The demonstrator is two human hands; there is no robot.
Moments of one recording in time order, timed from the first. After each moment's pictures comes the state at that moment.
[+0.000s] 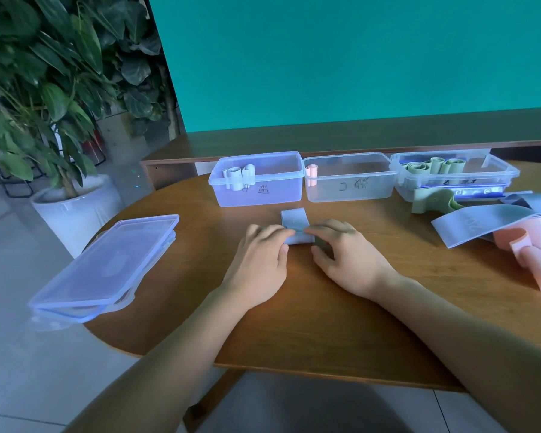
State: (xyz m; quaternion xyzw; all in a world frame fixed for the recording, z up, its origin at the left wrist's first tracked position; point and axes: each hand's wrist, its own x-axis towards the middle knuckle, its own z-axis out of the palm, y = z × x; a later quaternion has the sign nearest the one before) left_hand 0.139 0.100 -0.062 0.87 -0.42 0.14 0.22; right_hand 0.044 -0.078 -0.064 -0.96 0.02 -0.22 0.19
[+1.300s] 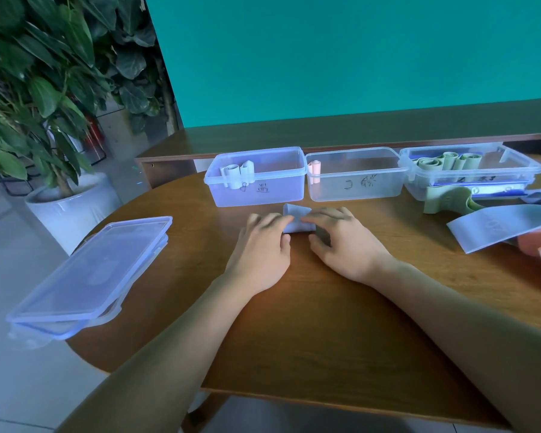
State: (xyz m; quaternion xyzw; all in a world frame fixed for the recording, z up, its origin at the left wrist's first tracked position) left_hand 0.173 0.074 -0.063 0.88 -0.40 0.14 0.22; right_hand 0.082 -0.094 -0.060 -0.96 0.02 -0.22 0.19
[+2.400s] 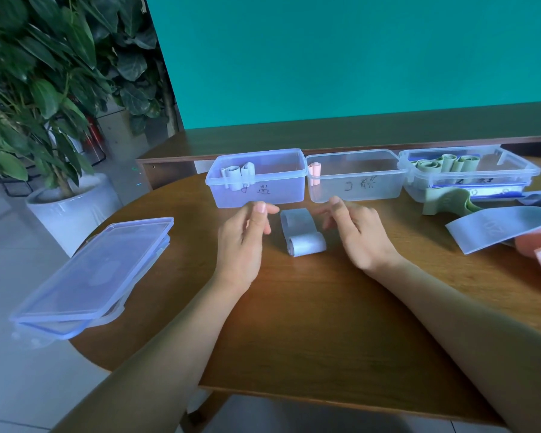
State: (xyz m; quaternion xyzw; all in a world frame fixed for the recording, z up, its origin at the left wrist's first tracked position) left_hand 0.165 0.096 -0.052 0.72 -0.35 0.15 0.58; right_hand 0.077 -0.101 -0.054 -0.87 0.06 -0.31 0.37
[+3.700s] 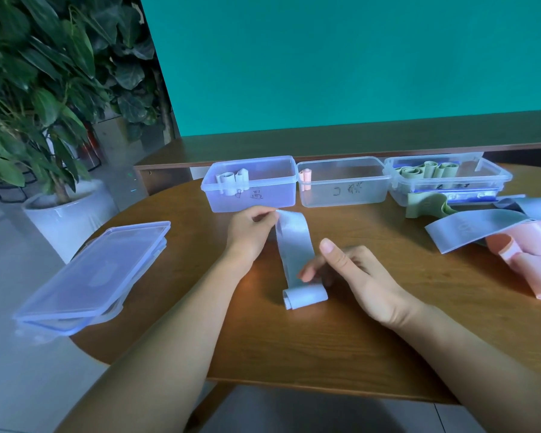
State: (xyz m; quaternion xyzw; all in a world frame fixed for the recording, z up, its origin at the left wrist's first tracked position) left_hand 0.195 0.055 -0.049 0.76 -0.21 -0.01 0.62; right_hand 0.000 -0.060 -0.044 -0.82 -0.02 -0.17 0.55
